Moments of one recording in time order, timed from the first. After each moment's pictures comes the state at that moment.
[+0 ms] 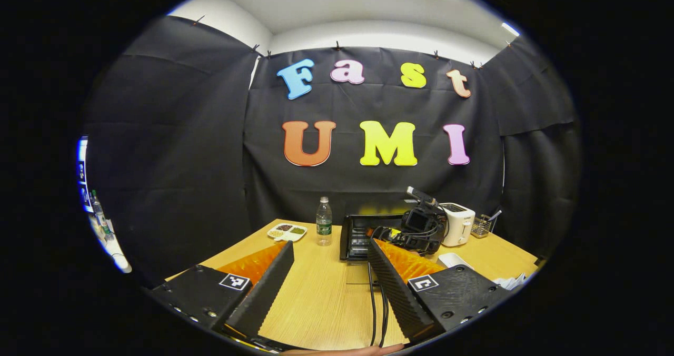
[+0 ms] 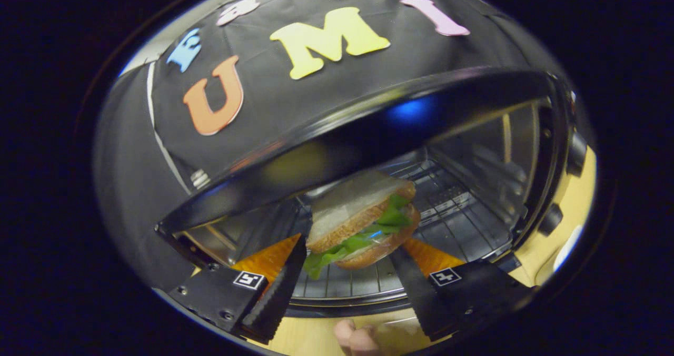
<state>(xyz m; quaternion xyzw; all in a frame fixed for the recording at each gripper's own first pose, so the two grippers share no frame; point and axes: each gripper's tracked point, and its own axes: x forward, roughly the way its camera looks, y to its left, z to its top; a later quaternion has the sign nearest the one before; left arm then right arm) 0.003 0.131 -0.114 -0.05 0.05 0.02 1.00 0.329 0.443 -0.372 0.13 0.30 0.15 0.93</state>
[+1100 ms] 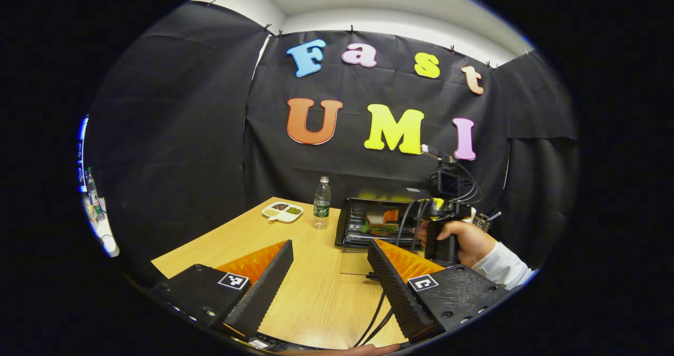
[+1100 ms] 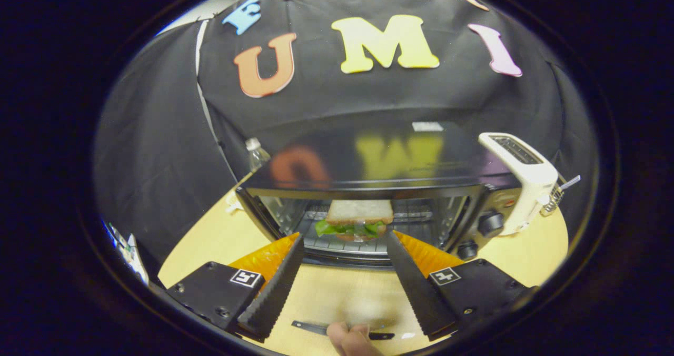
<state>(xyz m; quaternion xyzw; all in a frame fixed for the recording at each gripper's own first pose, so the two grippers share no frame) 0.023 0.129 -0.141 -0.07 0.10 0.02 0.99 0.240 0.383 -0.265 0.03 0.32 0.22 0.92</state>
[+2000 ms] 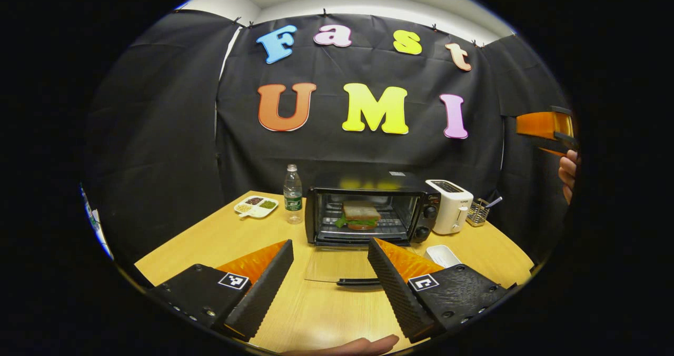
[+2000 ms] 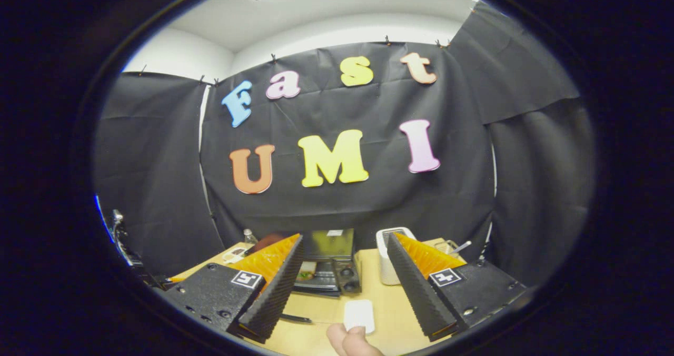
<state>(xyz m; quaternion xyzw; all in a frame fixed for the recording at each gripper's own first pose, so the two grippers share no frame) 0.093 0.037 -0.168 -0.06 0.14 -0.02 0.99 0.128 0.145 -0.046 0.04 0.08 0.14 0.99</state>
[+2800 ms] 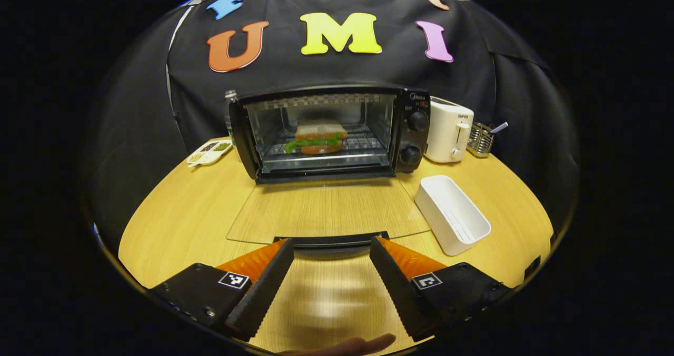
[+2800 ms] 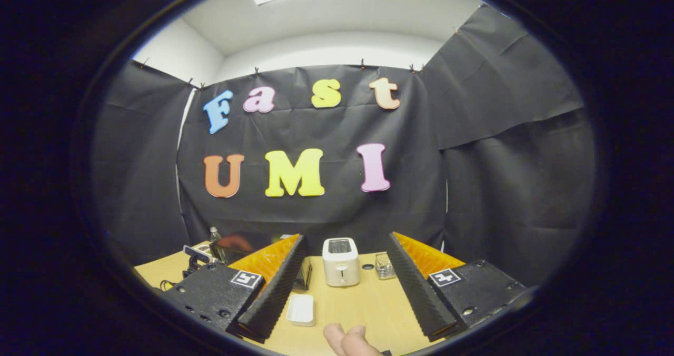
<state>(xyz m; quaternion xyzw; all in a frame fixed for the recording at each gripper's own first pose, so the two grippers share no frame) 0.120 -0.057 -0.327 0.00 0.33 -0.06 0.94 0.077 0.029 -0.029 0.01 0.04 0.05 1.00</state>
